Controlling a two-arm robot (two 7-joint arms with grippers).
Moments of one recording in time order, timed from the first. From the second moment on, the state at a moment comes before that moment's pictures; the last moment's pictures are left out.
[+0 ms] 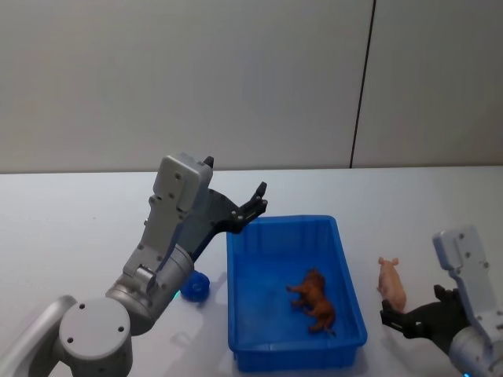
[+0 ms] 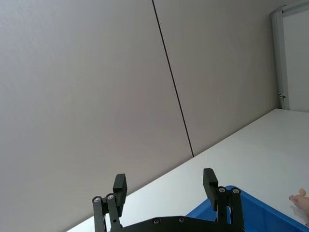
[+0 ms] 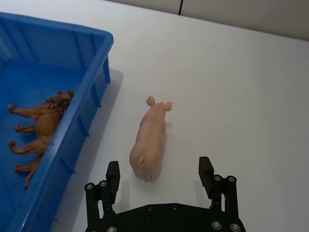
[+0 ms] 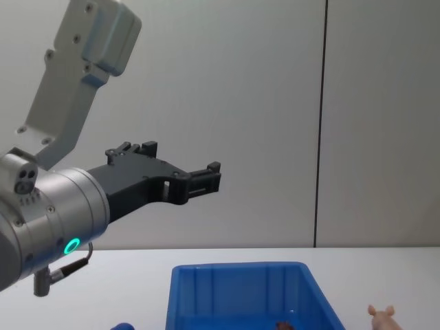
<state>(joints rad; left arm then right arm) -0.24 0.38 0.45 -1.63 -0.20 0.01 -0.01 -0.03 0.22 -0.24 -1.72 0.10 0.58 0.00</state>
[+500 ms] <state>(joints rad) -0.24 0.38 0.45 -1.63 -0.20 0.01 -0.01 0.05 0.17 -0.25 -1.57 0.05 0.54 0.03</state>
